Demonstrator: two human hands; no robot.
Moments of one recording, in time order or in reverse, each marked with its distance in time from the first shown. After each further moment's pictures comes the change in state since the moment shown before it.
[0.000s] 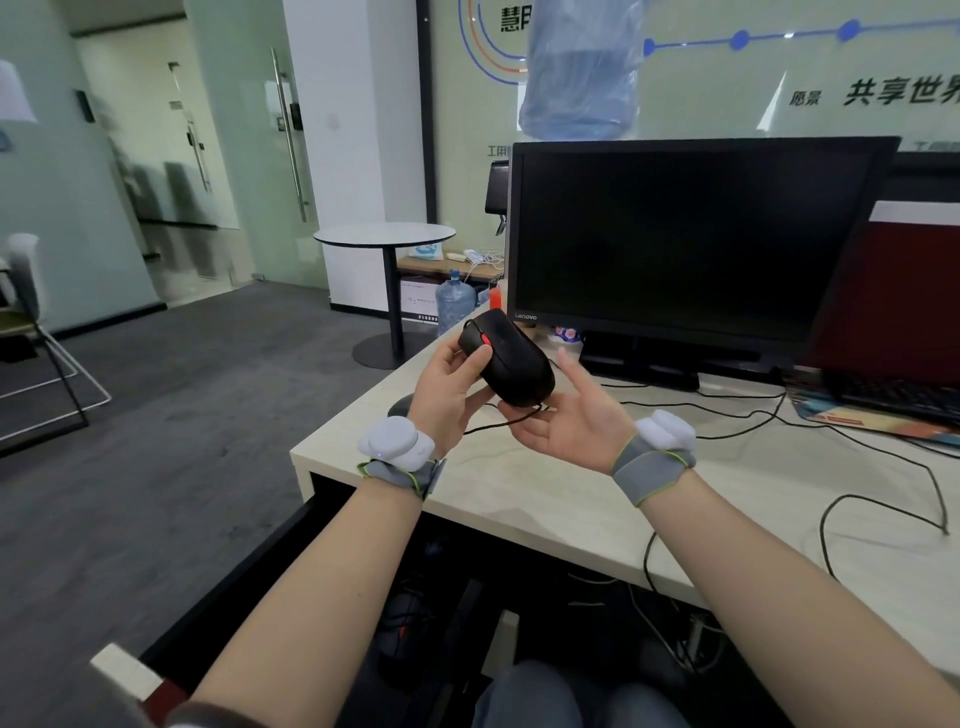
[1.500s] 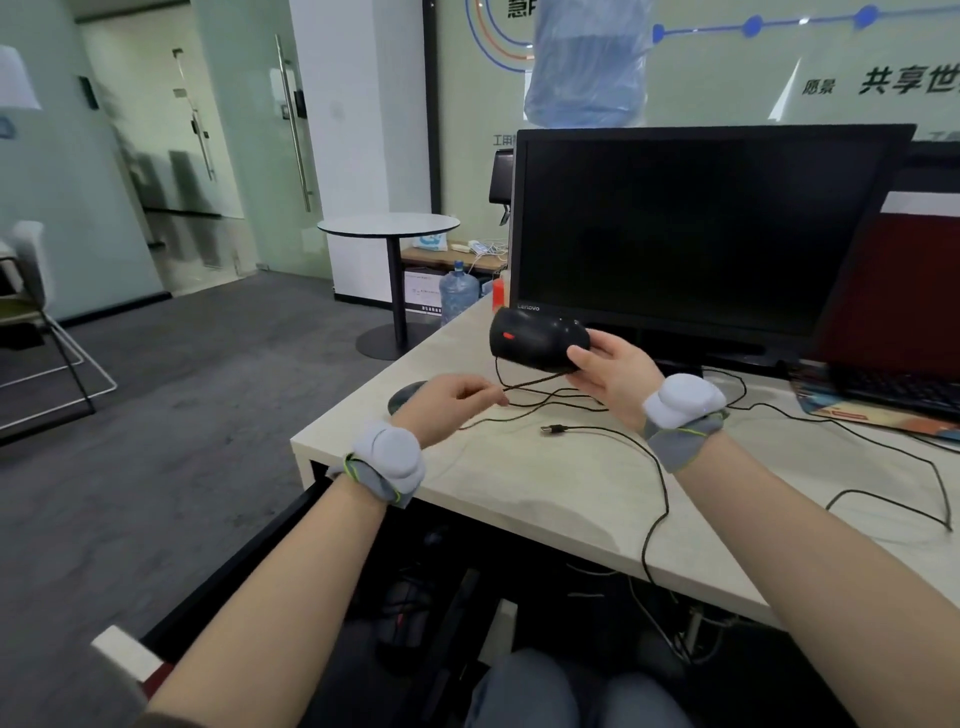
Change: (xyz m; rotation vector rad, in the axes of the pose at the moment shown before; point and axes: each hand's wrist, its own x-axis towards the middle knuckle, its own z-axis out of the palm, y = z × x) left_hand -0.019 0.014 -0.016 1.046 -0.219 -0.068; right_hand -0.008 -0.033 -0.012 -0.559 0.291 -0.481
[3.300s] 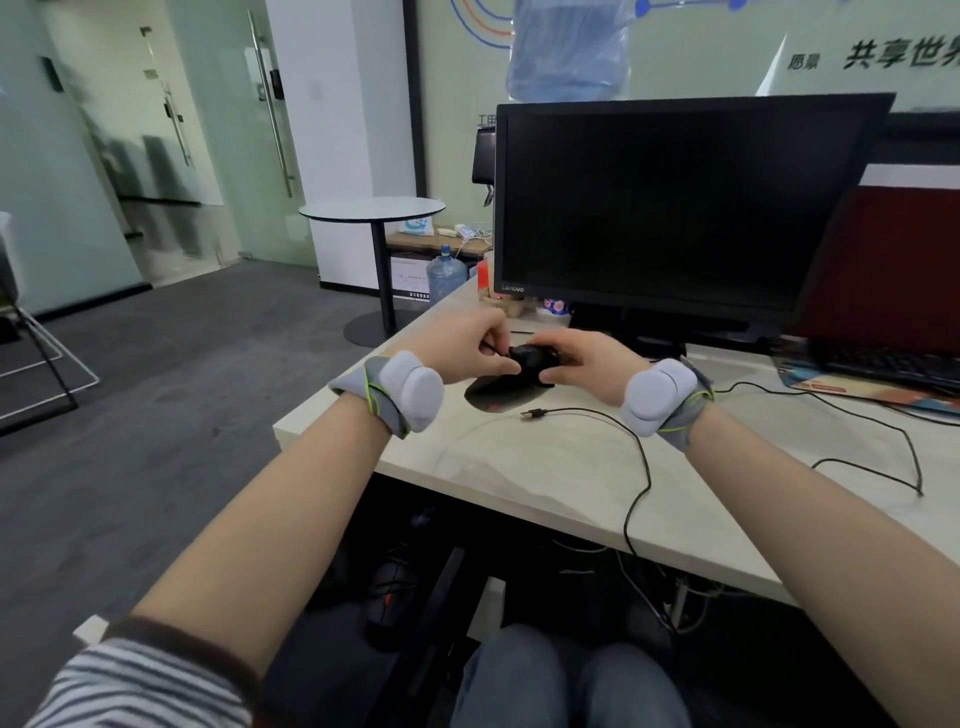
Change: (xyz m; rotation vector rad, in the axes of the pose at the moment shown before) left_hand 0.025 0.051 -0.011 0.559 -0.058 0.290; right_hand -0.011 -0.014 -0.008 -1.059 -0.338 -0.251
